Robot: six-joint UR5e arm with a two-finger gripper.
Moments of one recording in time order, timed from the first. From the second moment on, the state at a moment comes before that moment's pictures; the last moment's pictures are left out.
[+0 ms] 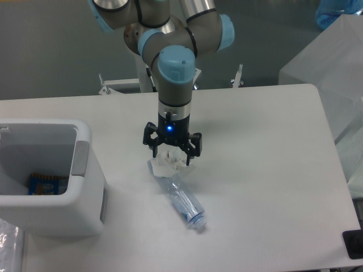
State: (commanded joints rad) arm 2.41 -1.75 -2.03 -0.67 1.39 0.66
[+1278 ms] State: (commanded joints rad) arm 2.37 -1.82 -1.96 -0.67 1.41 0.67
